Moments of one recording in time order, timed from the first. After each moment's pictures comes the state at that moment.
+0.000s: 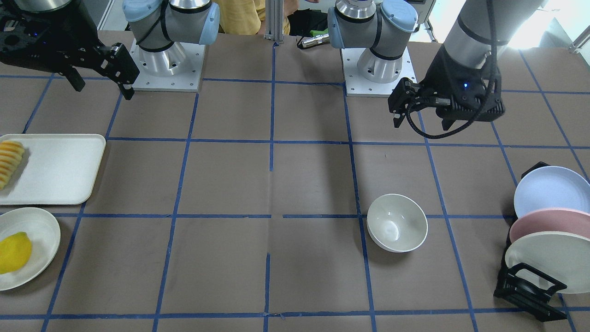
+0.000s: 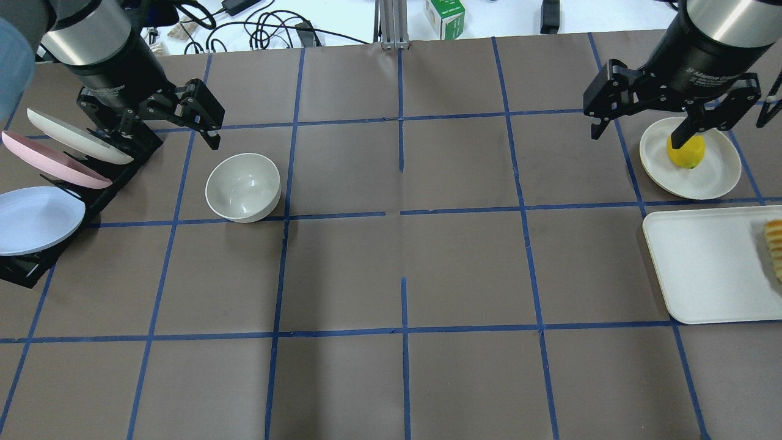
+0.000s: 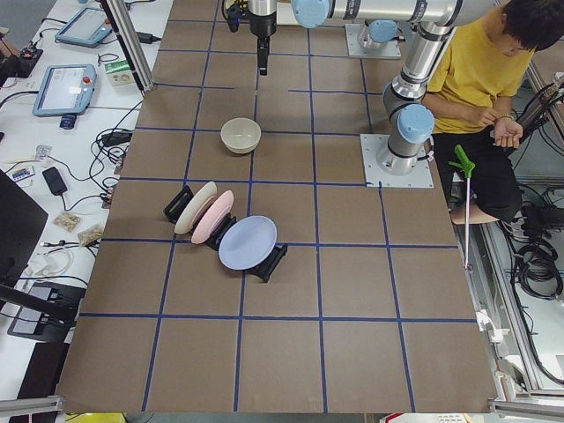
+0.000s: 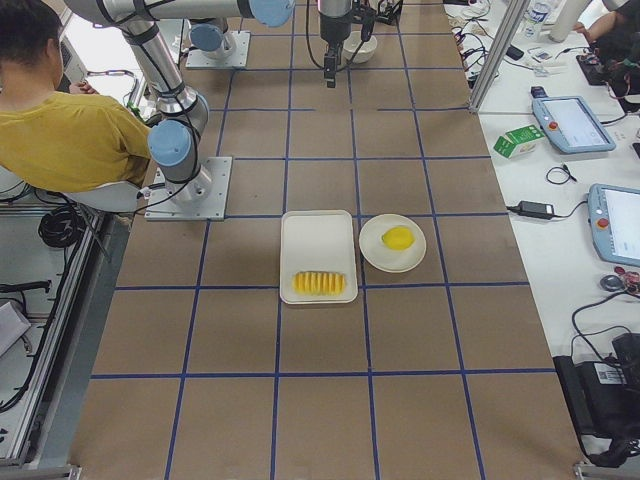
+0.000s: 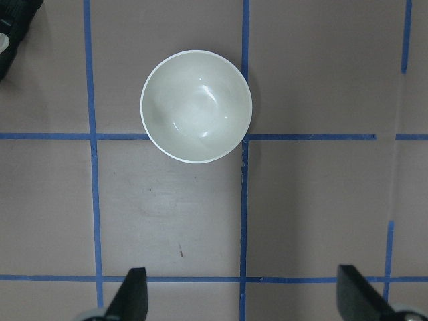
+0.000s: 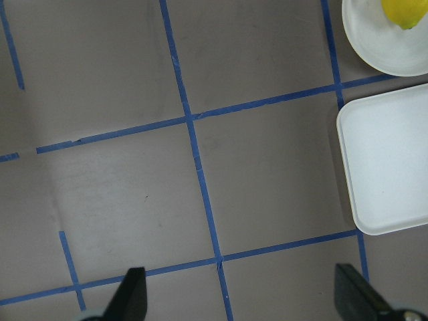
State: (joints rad) left arm -1.48 -1.62 -1.52 -1.60 1.57 0.15; right arm 1.47 -1.68 1.59 -1.51 -1.57 0.09
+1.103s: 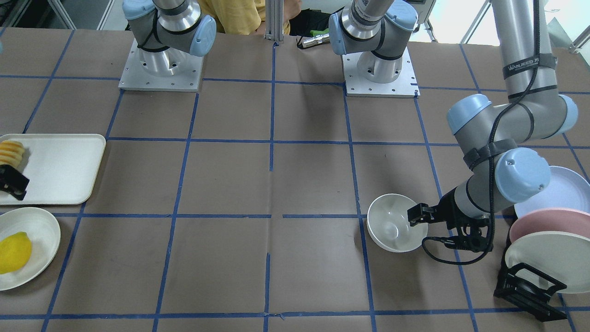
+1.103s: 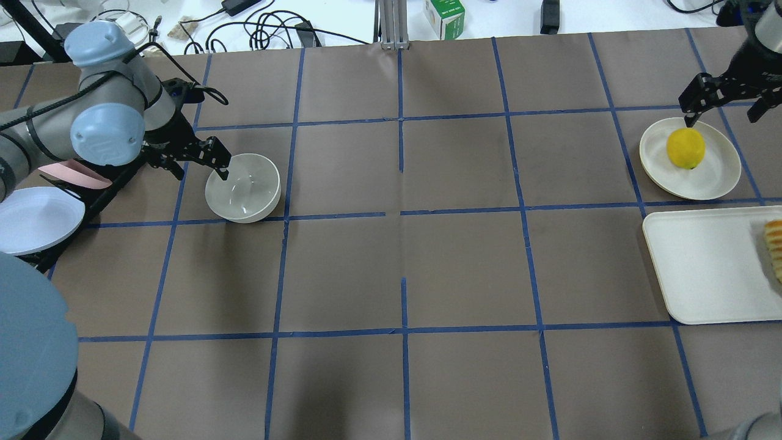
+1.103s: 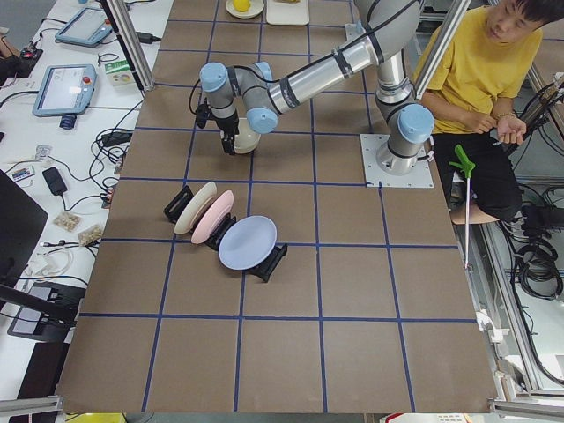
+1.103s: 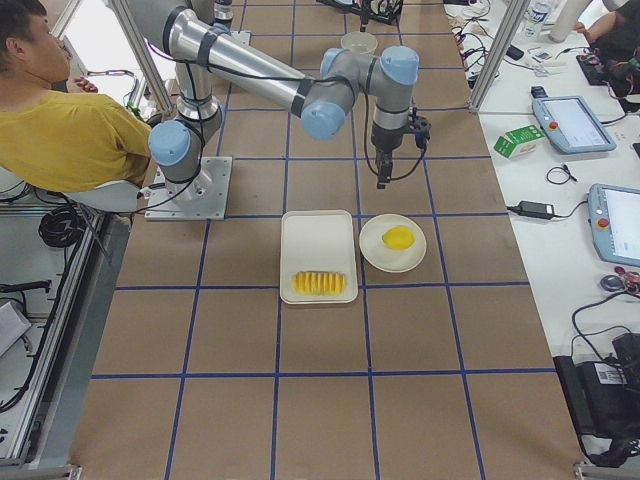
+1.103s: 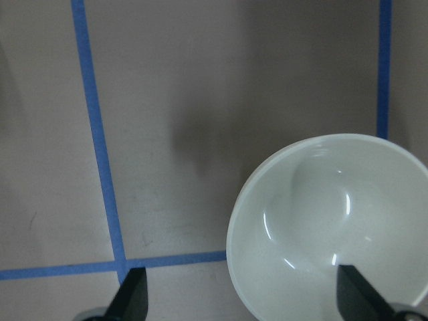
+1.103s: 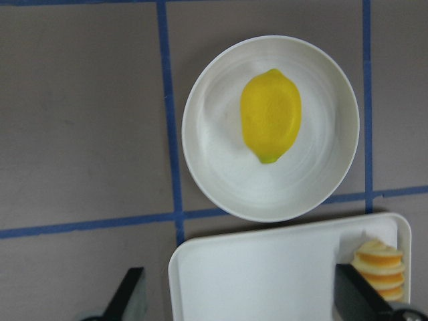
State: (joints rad) left arm -1.33 -2.00 -1.68 -1.12 1.55 0.32; right arm 1.15 -1.28 1.58 -1.97 -1.68 -0.38
